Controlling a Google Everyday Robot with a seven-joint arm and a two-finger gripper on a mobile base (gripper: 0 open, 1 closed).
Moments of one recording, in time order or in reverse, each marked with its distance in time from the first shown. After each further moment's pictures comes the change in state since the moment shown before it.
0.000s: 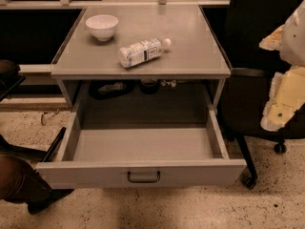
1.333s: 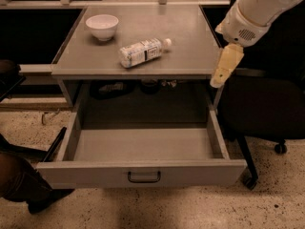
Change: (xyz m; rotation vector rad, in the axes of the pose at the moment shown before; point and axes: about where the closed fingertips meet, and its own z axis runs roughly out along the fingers) arm -0.061 -0.138 0.101 0.038 -0.124 -0.038
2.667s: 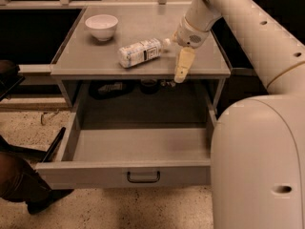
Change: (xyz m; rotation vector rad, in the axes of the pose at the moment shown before) arm -0.080 -0.053 0.134 -0.196 -0.090 -0.196
